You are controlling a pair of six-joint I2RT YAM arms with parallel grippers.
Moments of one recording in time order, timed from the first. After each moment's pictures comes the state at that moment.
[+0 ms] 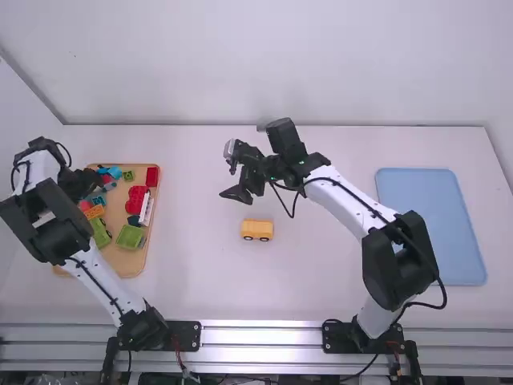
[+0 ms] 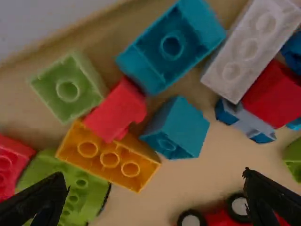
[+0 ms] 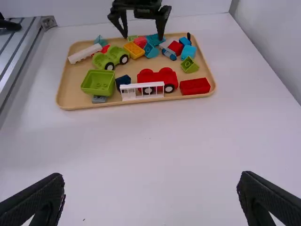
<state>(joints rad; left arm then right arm) 0.68 2.20 1.80 -1.05 0.05 -0.56 0.54 1.79 1.36 -0.30 -0.82 -0.58</state>
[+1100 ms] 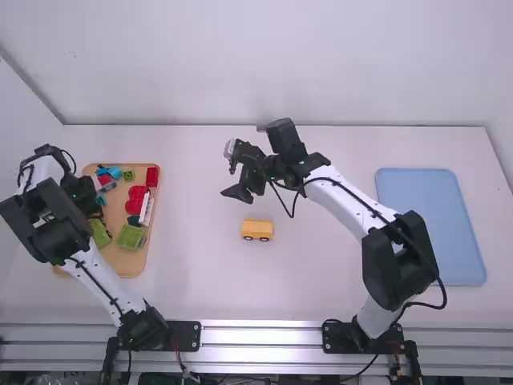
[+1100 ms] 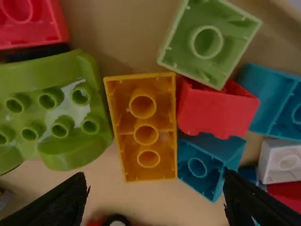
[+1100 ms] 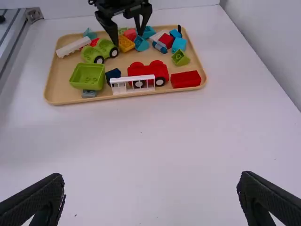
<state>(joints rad) 0.69 2.20 1.71 -1.00 0.04 -1.44 0.54 1.79 1.36 -0.30 -0.77 -0.58</state>
